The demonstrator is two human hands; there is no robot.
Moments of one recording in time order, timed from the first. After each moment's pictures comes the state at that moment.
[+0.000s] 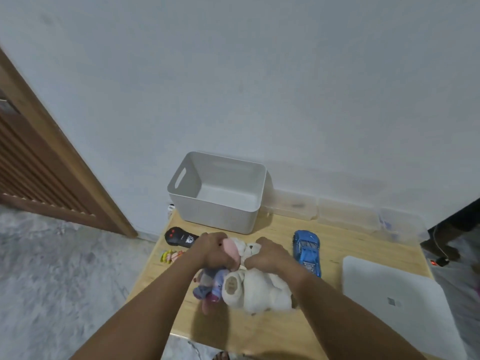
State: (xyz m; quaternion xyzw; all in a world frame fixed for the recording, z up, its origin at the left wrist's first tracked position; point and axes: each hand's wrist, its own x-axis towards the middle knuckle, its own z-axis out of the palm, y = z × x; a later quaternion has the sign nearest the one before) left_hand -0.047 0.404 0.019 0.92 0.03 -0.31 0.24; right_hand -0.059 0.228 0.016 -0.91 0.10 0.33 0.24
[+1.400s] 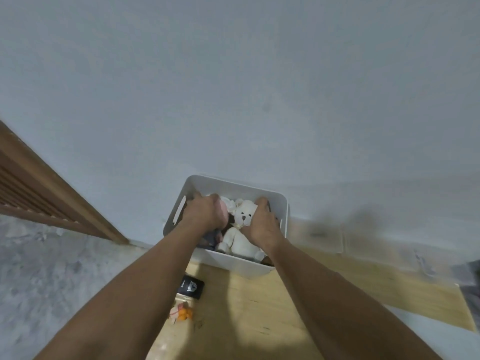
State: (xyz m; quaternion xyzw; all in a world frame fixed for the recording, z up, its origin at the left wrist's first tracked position) left_hand 0.153 0.431 0.029 0.96 0.03 -0.21 0.17; right_hand 0.115 0.286 0.026 -0.93 0.15 0.13 0.31
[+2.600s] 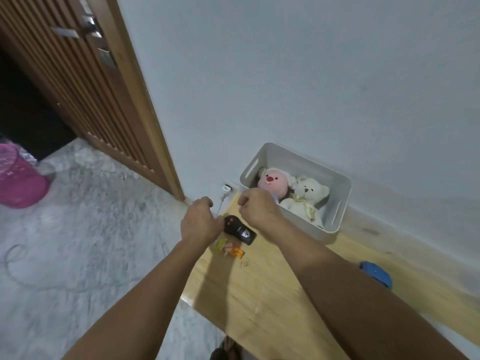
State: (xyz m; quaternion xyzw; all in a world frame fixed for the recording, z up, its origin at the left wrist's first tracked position) left_hand -0.032 0.537 0.010 0.92 0.28 -0.01 0.29; right_hand 0.037 0.407 0.043 -0.94 -0.13 0.17 0.26
